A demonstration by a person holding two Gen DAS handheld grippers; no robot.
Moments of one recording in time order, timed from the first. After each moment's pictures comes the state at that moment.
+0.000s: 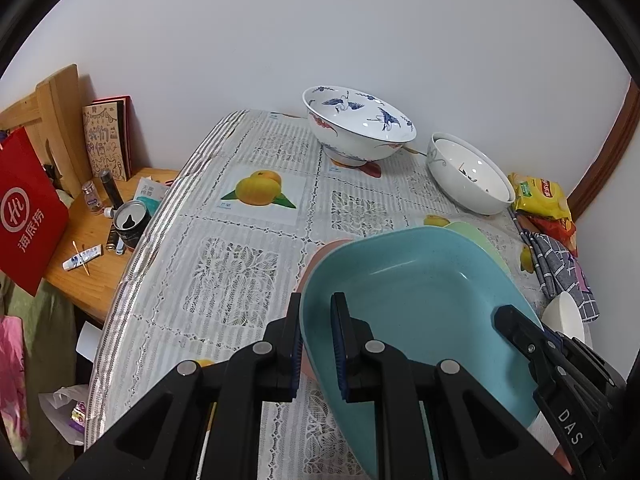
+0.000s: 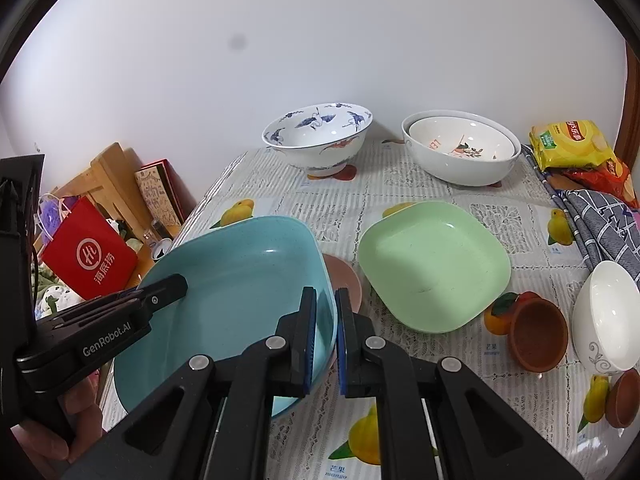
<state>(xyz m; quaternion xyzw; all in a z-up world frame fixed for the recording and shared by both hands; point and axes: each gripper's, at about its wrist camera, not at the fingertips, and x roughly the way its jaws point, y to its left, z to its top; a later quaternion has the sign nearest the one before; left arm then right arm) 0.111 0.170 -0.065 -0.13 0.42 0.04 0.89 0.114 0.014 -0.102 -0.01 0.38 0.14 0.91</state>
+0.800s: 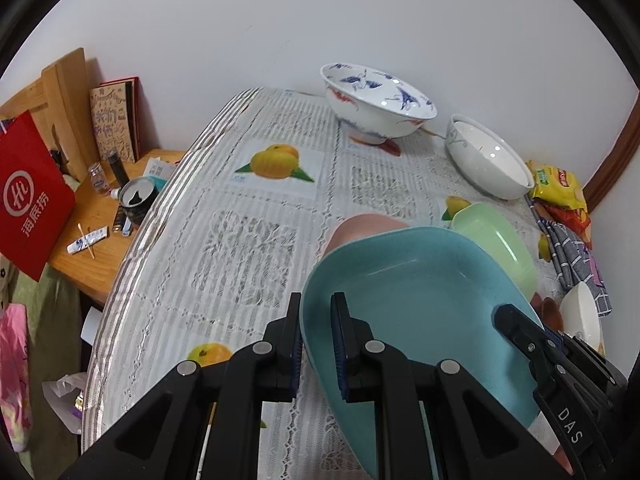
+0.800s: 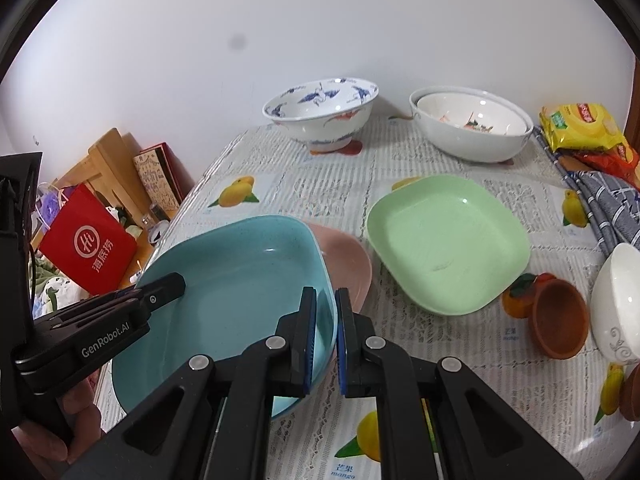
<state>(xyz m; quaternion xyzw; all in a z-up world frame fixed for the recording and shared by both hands) 0.109 0.176 -0.091 -0.13 0.45 0.06 0.88 0.121 0.019 -0.128 -0.01 0.41 0.15 0.90</state>
